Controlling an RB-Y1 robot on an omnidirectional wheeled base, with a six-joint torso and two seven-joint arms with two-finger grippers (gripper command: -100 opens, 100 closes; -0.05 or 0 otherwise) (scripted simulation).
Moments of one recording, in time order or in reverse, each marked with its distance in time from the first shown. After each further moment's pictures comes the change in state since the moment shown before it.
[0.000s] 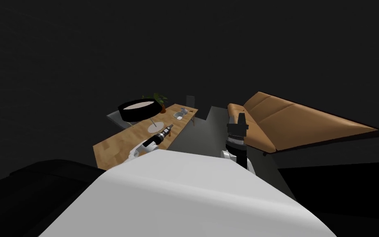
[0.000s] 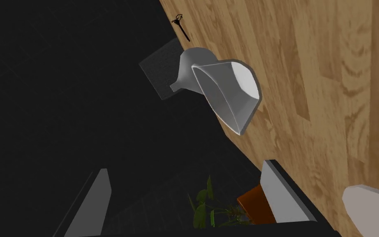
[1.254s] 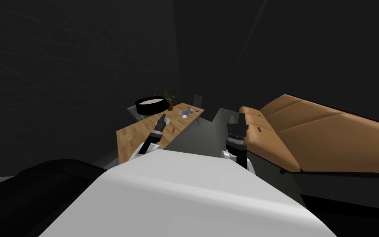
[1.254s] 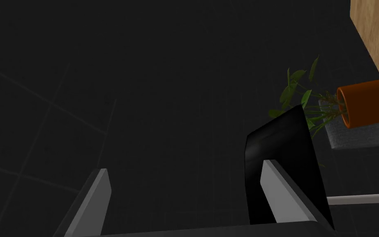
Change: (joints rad) left arm 0.103 -0.345 0.186 -0.205 -0.278 -0.353 0.119; right arm 0.000 0.000 0.000 0.000 0.000 0.000 0.000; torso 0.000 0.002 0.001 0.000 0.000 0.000
